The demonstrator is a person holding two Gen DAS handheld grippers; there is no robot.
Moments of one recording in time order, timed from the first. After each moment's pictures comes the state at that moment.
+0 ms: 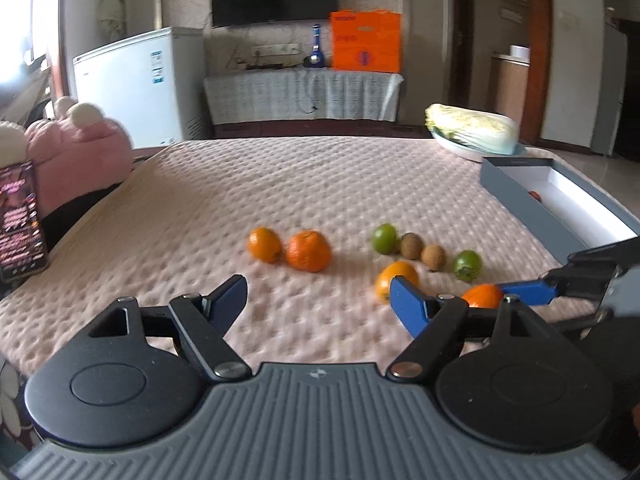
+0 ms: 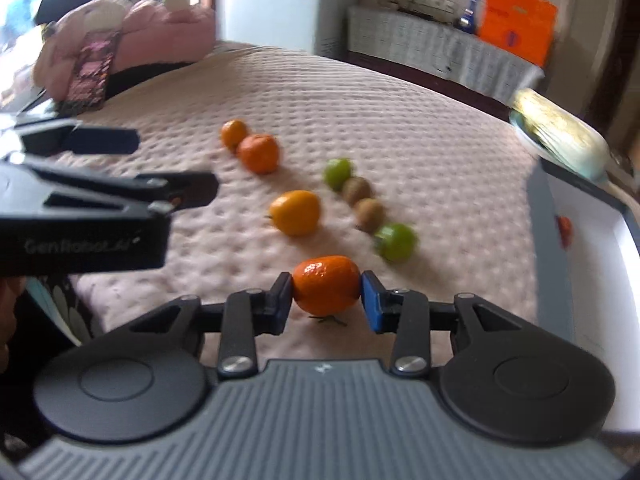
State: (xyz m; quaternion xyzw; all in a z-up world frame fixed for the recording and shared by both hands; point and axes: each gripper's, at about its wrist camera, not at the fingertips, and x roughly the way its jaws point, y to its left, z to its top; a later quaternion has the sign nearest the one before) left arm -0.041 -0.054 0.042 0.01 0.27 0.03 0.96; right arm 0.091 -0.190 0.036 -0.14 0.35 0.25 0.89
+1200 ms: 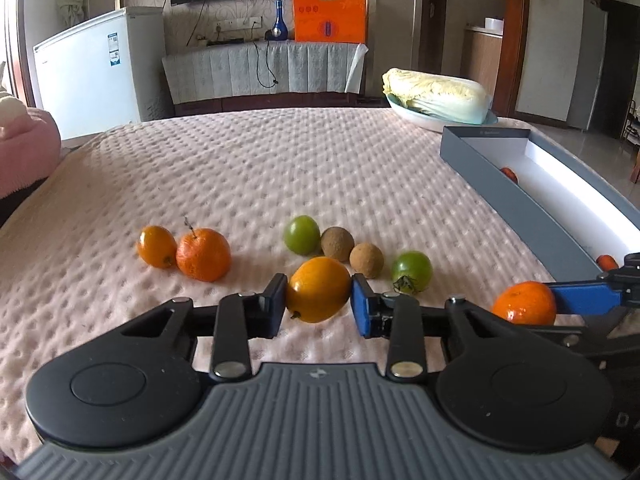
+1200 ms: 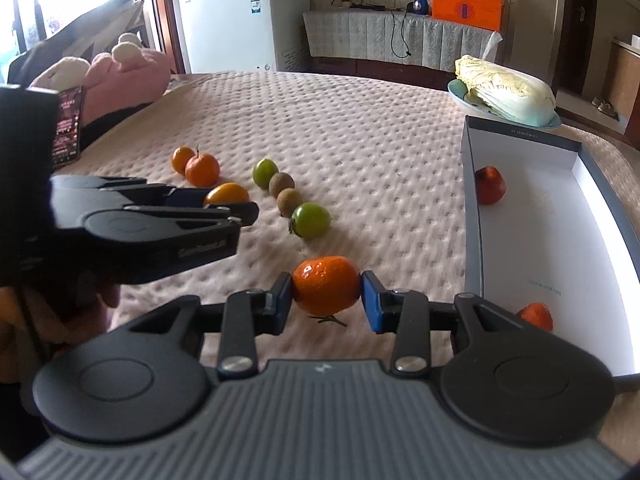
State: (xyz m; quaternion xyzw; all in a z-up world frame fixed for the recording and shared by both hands) left arm 0.029 -0.101 0.012 0.01 0.31 -0.01 0.95; right arm 0.090 -0.258 0.049 -0.05 0.36 0.23 0.90
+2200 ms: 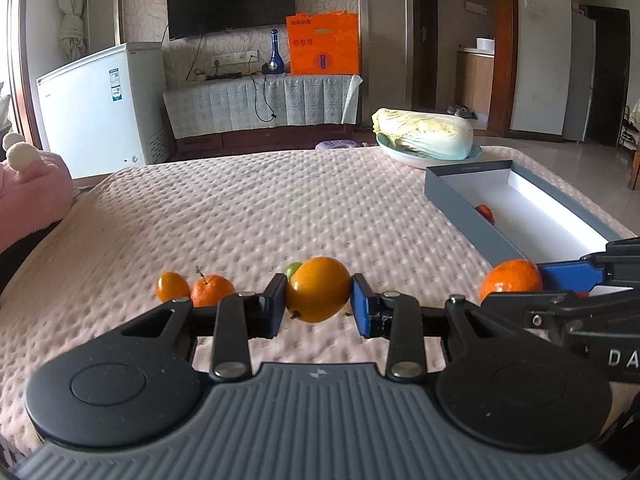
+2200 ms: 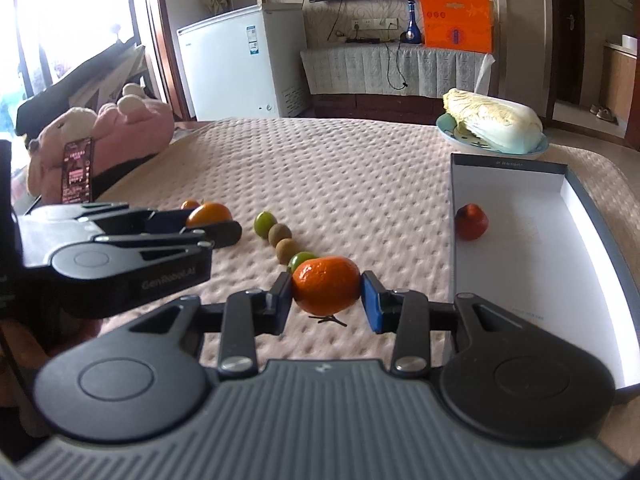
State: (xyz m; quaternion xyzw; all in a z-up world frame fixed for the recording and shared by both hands) left arm 0.002 -0.117 0.050 0.03 0.27 -0.01 0.96; right arm 0.090 -0.282 0.073 -0.01 0.31 0.23 0.92
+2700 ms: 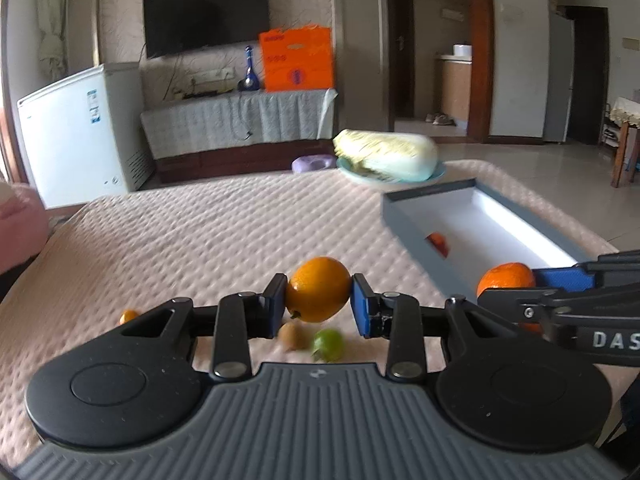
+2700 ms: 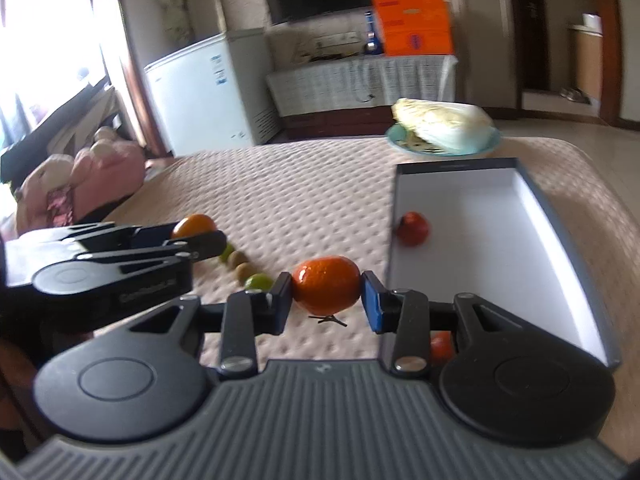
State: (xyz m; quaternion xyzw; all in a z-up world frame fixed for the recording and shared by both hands) left arm 0.007 -0.162 0.076 0.04 0.25 -0.04 0.97; right arm 0.092 -0.332 0.083 0.05 0.30 0.19 0.93
